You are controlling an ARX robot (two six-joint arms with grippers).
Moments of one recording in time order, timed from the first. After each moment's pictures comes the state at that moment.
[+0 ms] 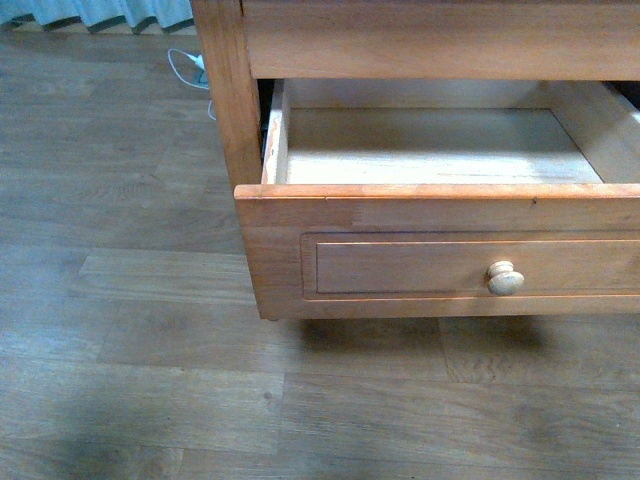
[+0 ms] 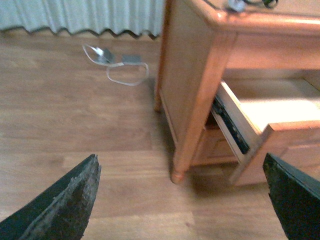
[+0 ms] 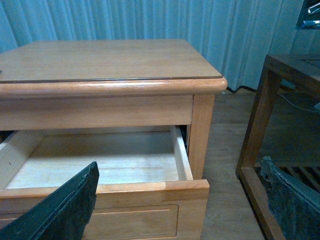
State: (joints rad) left arm 0.00 0.10 0.04 -0.08 0.13 -0.04; right arm 0.00 0.26 0.04 0.22 0.00 -0.01
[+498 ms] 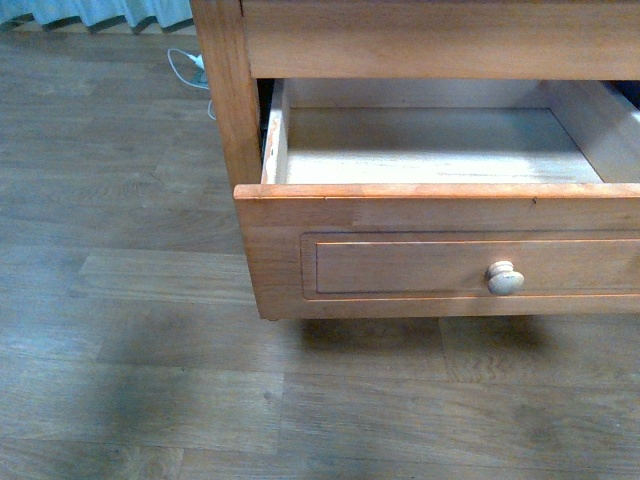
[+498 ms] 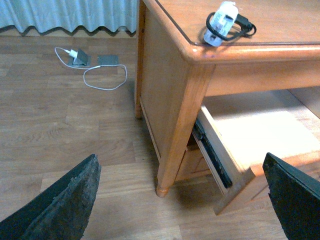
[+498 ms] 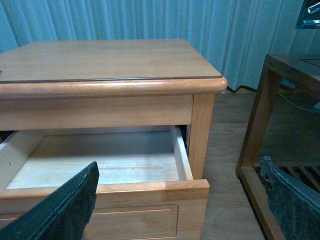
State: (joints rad) left arm -0.05 0.74 0.28 0.28 0.18 -0.03; right arm 0.00 0.26 0.04 0.22 0.00 -0.01
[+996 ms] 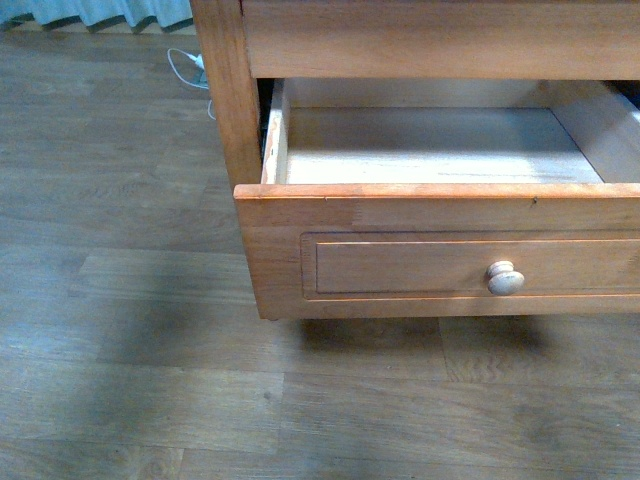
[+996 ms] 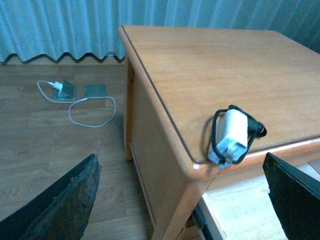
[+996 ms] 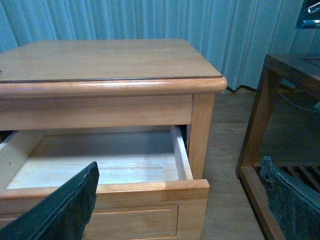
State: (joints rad) left arm -0.09 1.31 0.74 0.45 0.21 -0.06; right arm 0.00 0.26 0.04 0.22 0.00 -0.01
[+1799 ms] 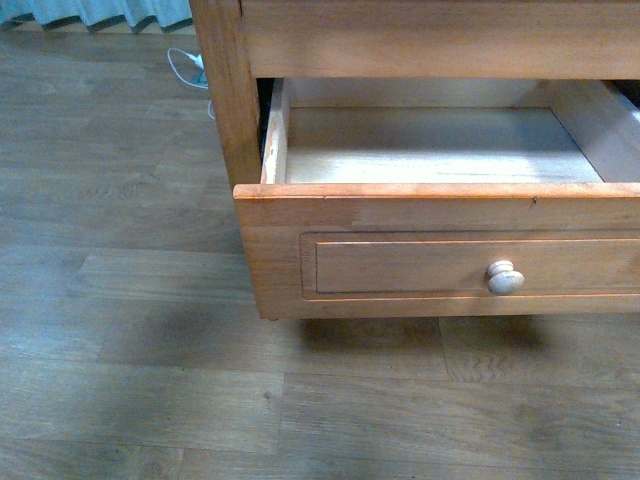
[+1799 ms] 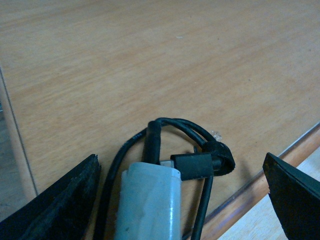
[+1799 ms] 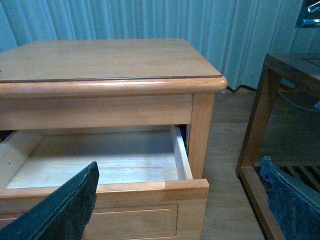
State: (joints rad) left arm -0.27 1.78 1.17 0.32 0.25 0.11; right arm 0.00 0.26 0.04 0.22 0.00 -0.01
